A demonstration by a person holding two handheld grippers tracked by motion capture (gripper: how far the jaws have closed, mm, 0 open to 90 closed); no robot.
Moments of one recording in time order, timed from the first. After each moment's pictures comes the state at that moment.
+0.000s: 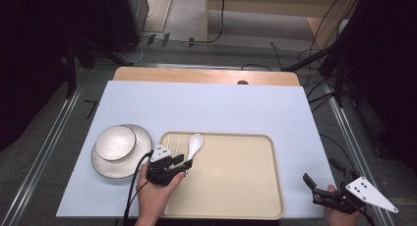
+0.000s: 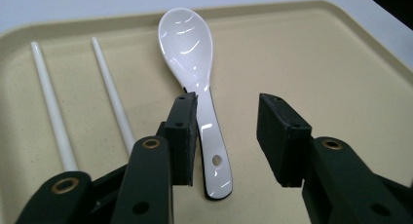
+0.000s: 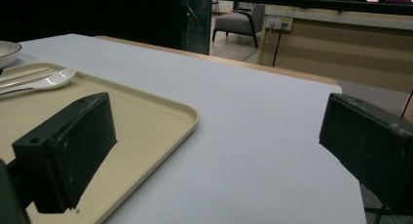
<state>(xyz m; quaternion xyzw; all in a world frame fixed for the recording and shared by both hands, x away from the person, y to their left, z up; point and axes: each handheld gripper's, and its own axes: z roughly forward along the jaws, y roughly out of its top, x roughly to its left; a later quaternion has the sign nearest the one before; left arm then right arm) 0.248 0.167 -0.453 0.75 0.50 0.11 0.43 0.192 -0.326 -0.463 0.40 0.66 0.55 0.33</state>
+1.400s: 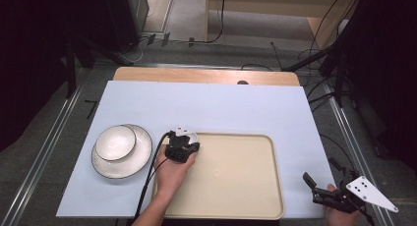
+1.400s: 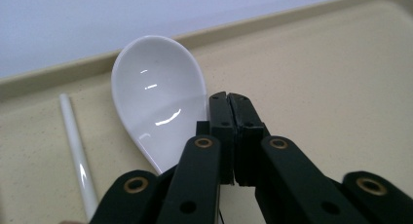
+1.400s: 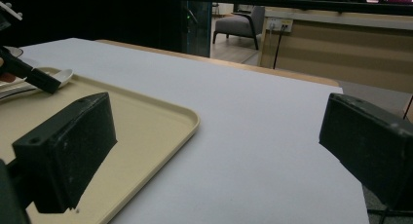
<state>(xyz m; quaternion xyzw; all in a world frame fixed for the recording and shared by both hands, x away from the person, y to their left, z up) 0.312 0.131 -0.460 0.77 0.51 0.10 0.36 0.194 -0.326 -0.463 0.40 0.65 0.56 0.33</state>
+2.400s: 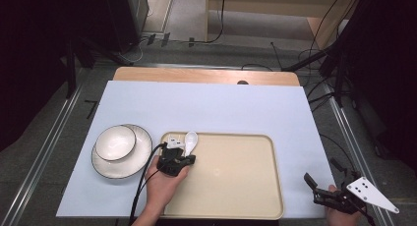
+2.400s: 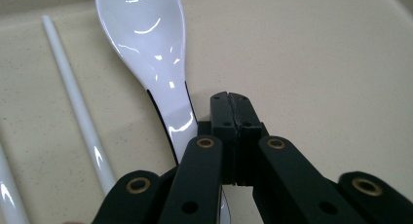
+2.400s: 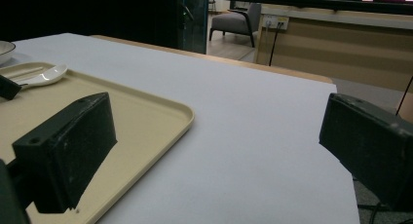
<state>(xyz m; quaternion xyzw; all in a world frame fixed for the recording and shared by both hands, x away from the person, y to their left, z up) 0.280 0.149 -0.463 0.79 0.50 0.06 0.36 0.192 -0.328 -0.464 0.40 0.65 0.55 0.33</state>
